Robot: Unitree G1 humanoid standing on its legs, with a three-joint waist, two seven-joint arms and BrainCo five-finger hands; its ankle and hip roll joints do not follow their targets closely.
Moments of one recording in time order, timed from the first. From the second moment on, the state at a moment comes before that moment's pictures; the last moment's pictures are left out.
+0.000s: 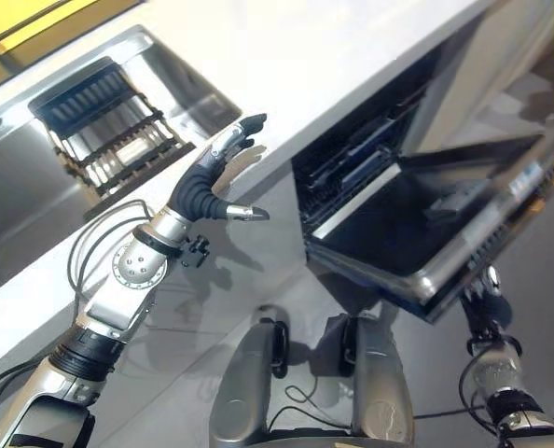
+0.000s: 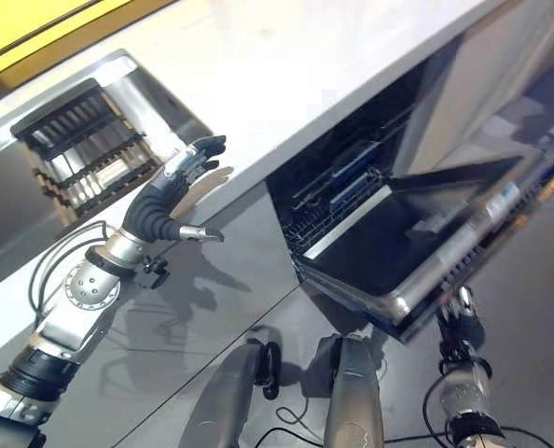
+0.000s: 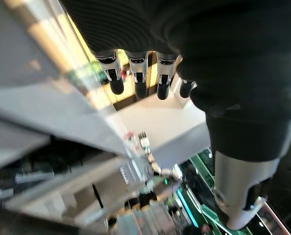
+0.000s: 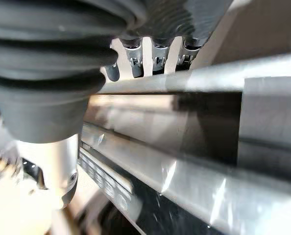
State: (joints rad) left arm -0.38 0.71 -0.25 -0.13 -0.34 -0.42 -0.12; right arm -0.22 -0.48 0.00 0.72 1.43 -0.30 0.36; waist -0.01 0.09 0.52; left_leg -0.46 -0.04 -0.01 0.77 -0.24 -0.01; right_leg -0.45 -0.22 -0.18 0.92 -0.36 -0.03
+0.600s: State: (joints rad) left arm -0.51 0.77 -0.31 -0.09 -0.39 -0.40 -0.26; right arm -0.64 -0.56 0.03 0.76 1.30 -0.25 0.36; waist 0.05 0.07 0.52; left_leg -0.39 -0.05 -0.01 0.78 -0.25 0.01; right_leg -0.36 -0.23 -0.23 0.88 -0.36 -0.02
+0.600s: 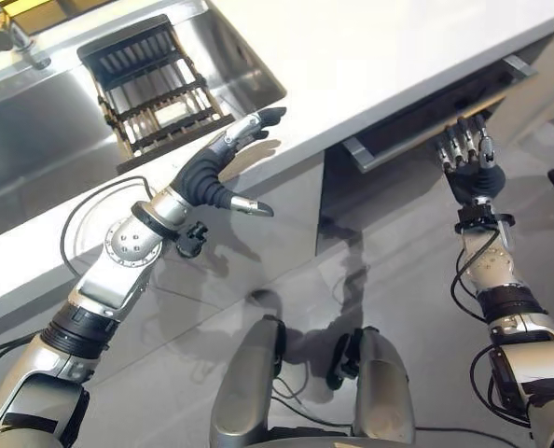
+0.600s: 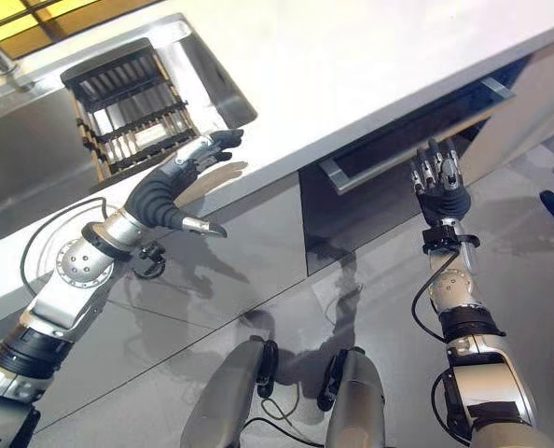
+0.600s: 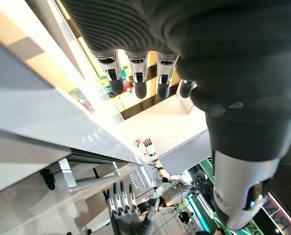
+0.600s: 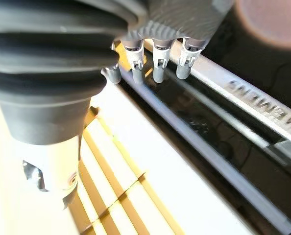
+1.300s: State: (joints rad) left arm -0.08 0.46 -0.45 0.16 -0.80 -0.26 -0.65; right arm -0.07 -0.21 0.17 0.88 1.01 -0.02 0.33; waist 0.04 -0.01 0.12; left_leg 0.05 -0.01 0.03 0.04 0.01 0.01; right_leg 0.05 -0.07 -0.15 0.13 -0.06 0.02
